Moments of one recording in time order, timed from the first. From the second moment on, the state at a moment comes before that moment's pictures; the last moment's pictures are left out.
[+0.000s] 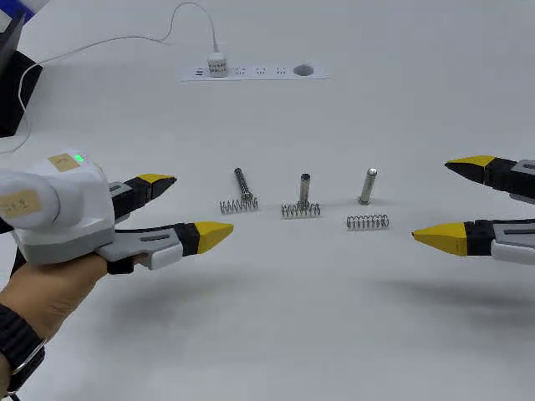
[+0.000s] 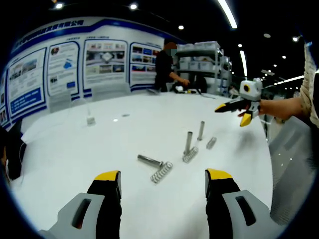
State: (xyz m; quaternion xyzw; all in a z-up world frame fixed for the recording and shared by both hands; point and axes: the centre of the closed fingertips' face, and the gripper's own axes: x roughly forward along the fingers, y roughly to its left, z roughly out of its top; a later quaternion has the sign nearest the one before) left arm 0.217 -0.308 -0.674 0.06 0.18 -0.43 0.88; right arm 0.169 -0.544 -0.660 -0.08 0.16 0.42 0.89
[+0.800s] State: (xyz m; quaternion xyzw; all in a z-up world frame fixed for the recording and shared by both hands) left arm 0.281 -0.328 -0.686 0.07 0.25 -0.38 0.89; right arm 0.169 -0.545 -0.666 -0.08 0.17 0.42 0.89
